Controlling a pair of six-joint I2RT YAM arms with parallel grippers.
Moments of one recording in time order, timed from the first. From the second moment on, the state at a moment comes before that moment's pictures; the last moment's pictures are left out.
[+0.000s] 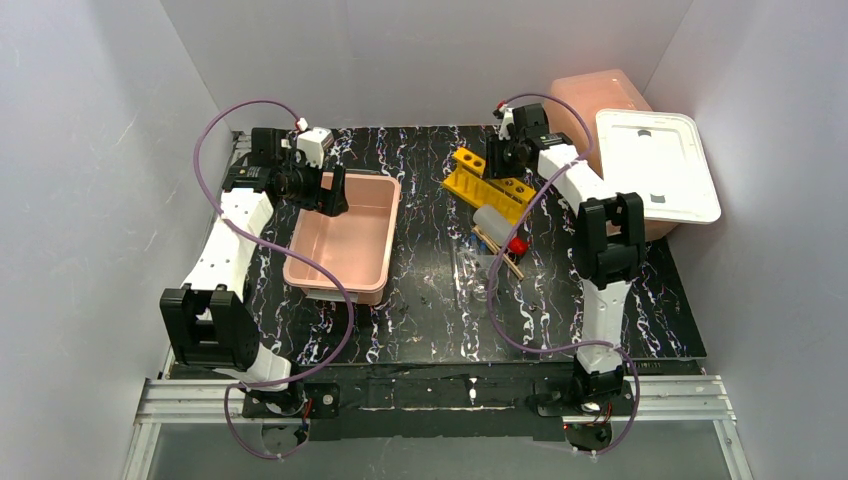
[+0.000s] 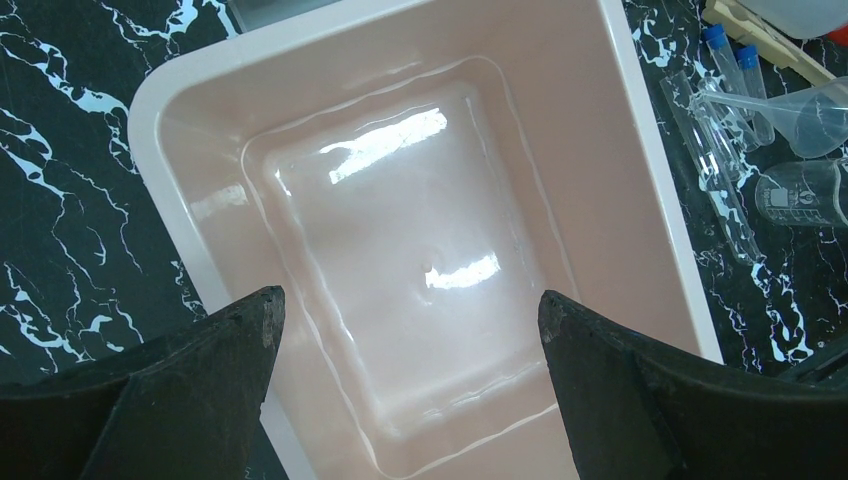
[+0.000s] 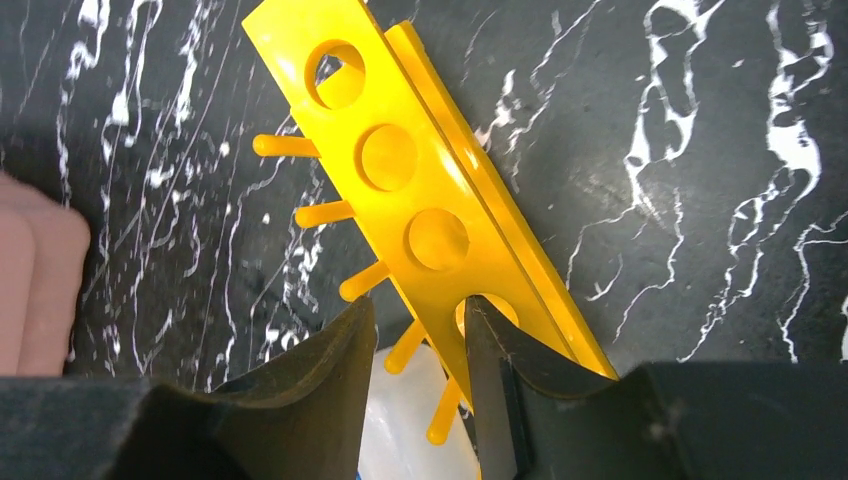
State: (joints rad) left arm -0.06 1.50 1.40 -0.78 0.40 0.22; right arm 0.27 2.13 1.83 -0.53 -0.23 0.13
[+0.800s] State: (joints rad) left arm -0.06 1.50 1.40 -0.77 0.41 0.22; right arm 0.40 1.90 1.67 -0.67 -0.08 -0.05
